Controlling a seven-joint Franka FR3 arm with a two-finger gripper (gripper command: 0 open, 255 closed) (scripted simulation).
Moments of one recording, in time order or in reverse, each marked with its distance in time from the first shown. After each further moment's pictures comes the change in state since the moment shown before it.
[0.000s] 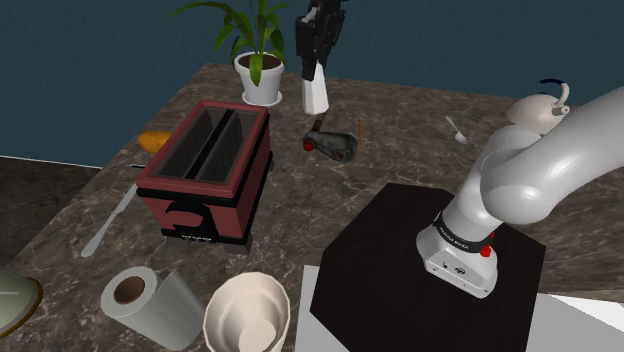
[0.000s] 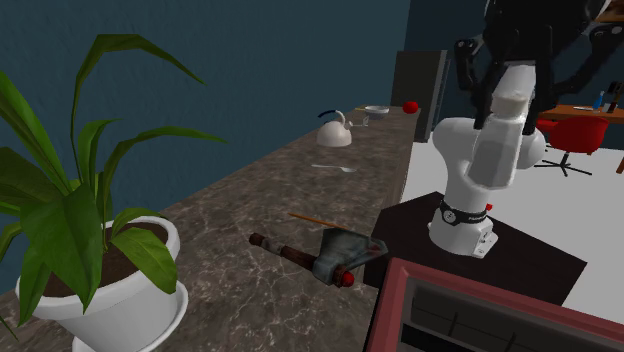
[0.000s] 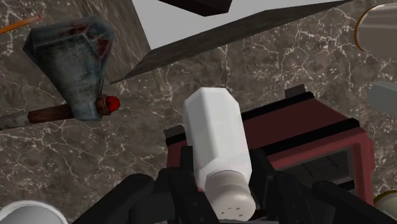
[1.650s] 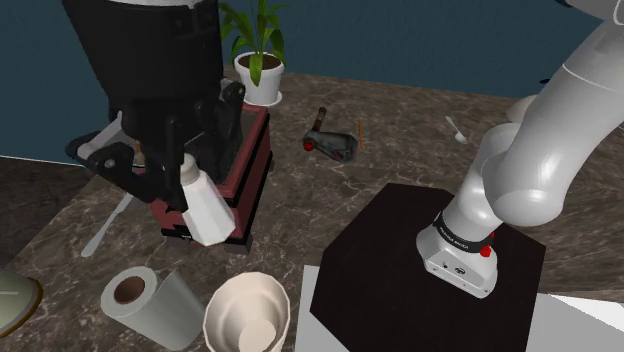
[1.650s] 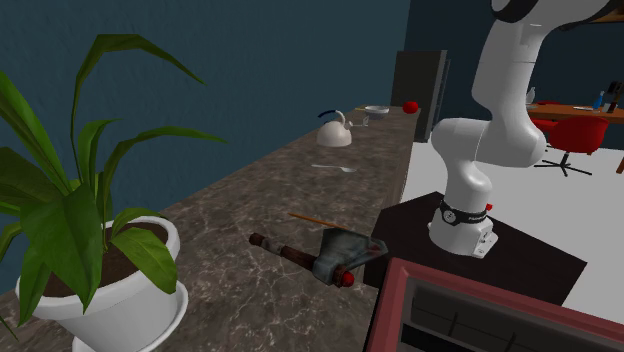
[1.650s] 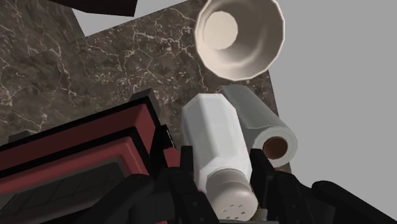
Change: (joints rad) arm 0.150 0.451 0.501 0.433 -0.140 0.016 0.681
